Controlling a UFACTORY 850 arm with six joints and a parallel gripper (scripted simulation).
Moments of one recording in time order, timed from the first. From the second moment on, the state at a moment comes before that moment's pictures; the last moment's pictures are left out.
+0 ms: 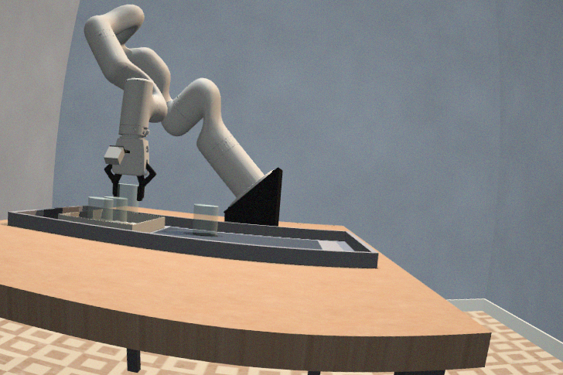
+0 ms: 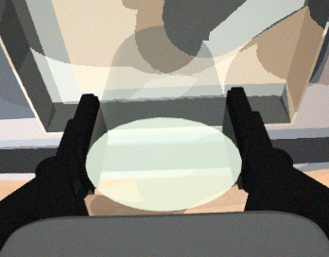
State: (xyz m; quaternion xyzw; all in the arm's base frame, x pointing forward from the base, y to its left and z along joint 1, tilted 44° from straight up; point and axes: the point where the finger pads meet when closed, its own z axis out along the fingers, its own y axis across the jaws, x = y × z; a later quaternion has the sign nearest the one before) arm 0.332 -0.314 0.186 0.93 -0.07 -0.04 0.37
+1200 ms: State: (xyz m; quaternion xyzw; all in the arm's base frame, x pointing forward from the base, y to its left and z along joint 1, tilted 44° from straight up) arm 0.329 -0.334 0.166 0.93 -0.07 -0.04 0.37
